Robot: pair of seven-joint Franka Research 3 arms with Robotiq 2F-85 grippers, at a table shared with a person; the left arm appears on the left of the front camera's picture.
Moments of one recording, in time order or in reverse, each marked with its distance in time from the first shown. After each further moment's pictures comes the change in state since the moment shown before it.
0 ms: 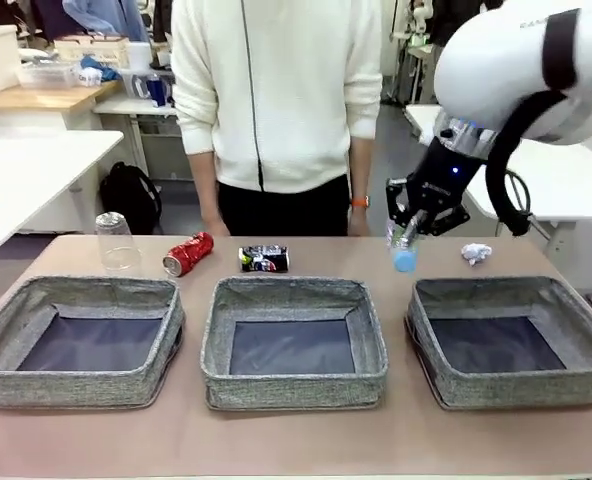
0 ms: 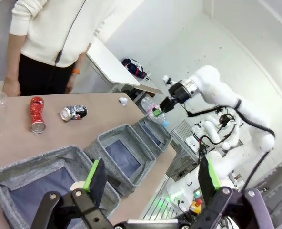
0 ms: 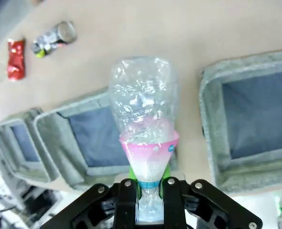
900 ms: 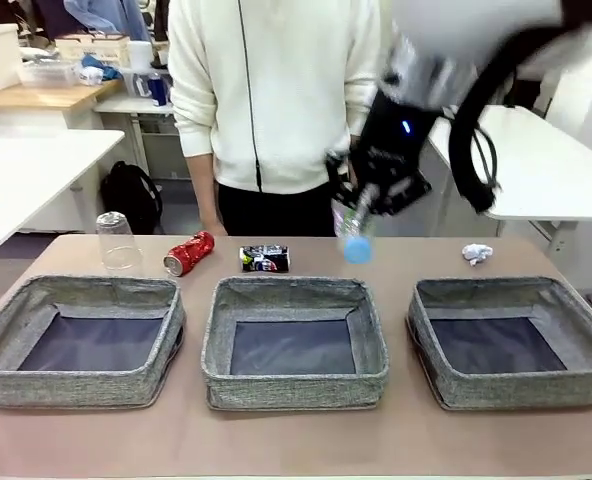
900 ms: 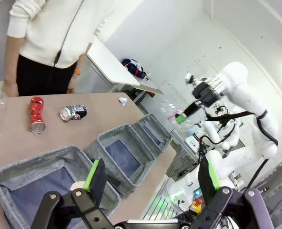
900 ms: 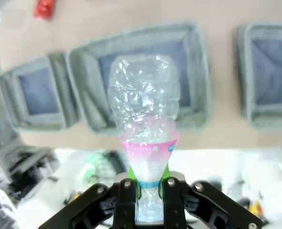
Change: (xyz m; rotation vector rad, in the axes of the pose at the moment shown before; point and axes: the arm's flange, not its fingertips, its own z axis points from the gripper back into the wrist) left arm -0.001 0.001 0.000 -0.002 0.000 -0.001; right arm -0.098 0.108 0.071 -0.050 0.083 0.094
